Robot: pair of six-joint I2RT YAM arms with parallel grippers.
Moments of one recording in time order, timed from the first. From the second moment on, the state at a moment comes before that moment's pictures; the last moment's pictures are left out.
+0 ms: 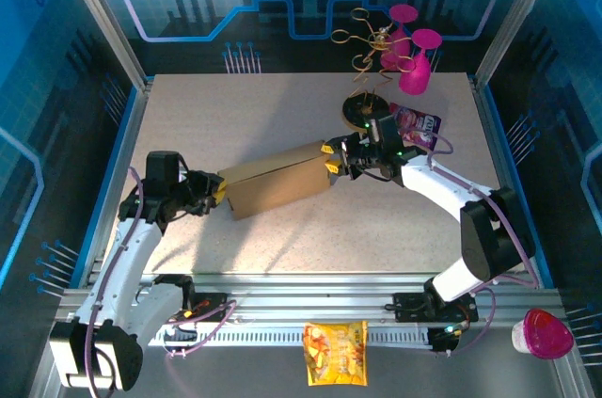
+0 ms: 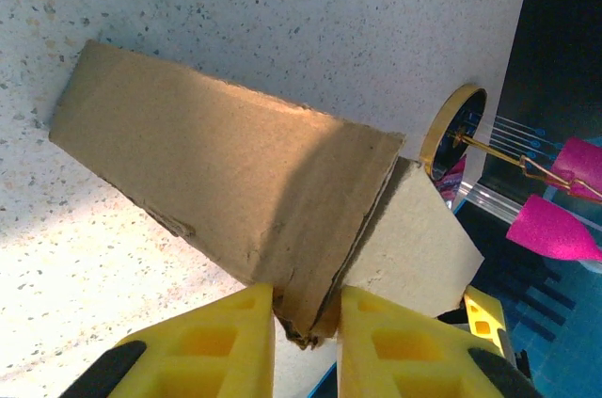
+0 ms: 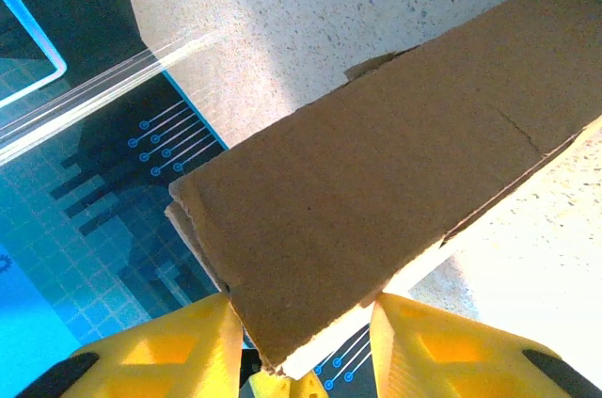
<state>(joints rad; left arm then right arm) 0.00 0.90 0.72 -0.66 0.46 -1.35 0.41 1.55 1.00 -0.15 -0.53 1.62</state>
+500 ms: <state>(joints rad) -0.14 0.85 0.67 -0.62 0.47 -1.34 0.33 1.44 0.95 -0.29 -0.59 1.29</state>
